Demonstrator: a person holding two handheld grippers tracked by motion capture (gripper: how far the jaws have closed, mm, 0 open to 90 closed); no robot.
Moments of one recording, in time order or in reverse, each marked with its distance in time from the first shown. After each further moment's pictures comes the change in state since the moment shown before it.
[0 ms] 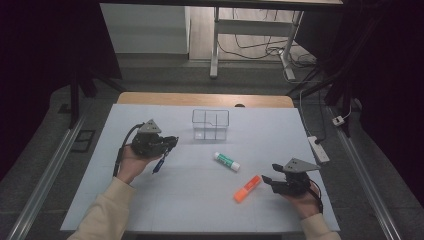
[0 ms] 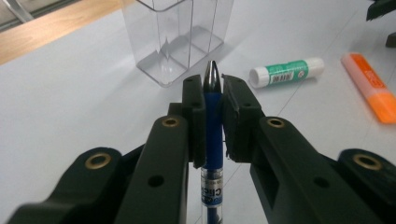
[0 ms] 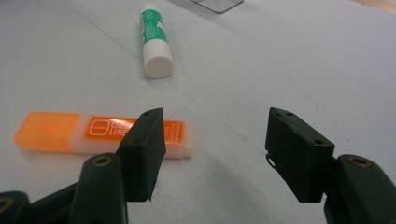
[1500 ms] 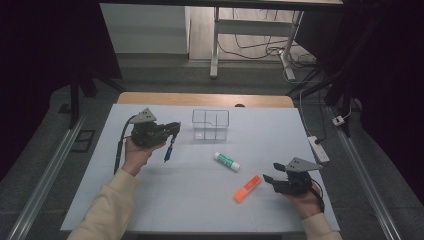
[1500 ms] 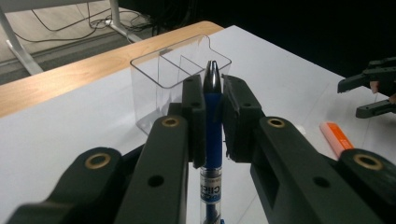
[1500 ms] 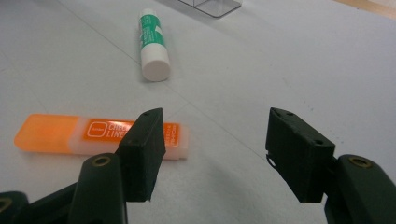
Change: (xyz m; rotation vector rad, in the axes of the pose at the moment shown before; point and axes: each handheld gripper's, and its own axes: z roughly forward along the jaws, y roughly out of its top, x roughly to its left) left arm 0.010 0.021 -0.003 -0.212 -0.036 -0.068; right arm -0.004 0.000 -0.003 -0.019 0.001 0.003
